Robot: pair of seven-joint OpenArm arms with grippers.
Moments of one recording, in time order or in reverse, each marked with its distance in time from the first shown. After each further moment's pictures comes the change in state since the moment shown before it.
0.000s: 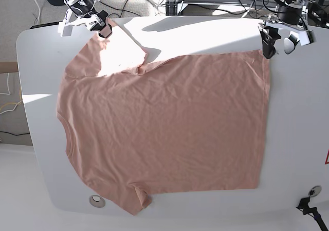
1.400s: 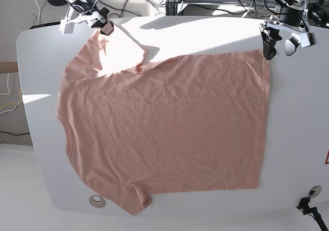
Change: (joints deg) left arm -0.1 -1.6 0.1 0.0 0.0 -0.1 0.2; right arm -0.7 -0.2 -0.5 -1.2 0.5 1.2 0.7
